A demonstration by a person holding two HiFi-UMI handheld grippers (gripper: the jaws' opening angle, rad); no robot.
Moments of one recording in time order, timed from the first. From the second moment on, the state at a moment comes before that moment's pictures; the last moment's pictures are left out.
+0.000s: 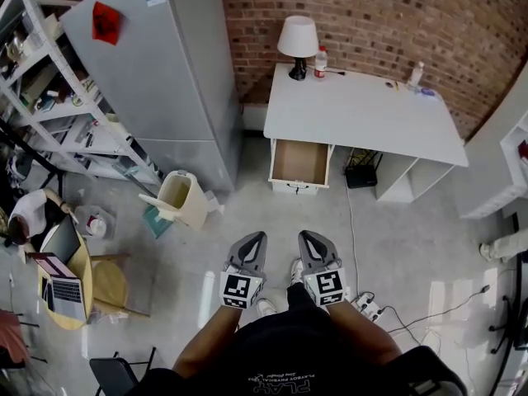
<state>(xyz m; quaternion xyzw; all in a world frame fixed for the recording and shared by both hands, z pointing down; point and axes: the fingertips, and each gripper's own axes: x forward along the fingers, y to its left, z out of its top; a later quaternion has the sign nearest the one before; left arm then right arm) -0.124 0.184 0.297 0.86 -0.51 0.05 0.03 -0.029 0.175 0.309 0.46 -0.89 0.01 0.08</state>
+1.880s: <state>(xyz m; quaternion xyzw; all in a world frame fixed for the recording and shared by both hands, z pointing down) -0.083 -0.079 0.479 0.87 -0.47 0.11 0.12 0.016 -0.065 0.516 0.52 -0.83 0.14 0.14</state>
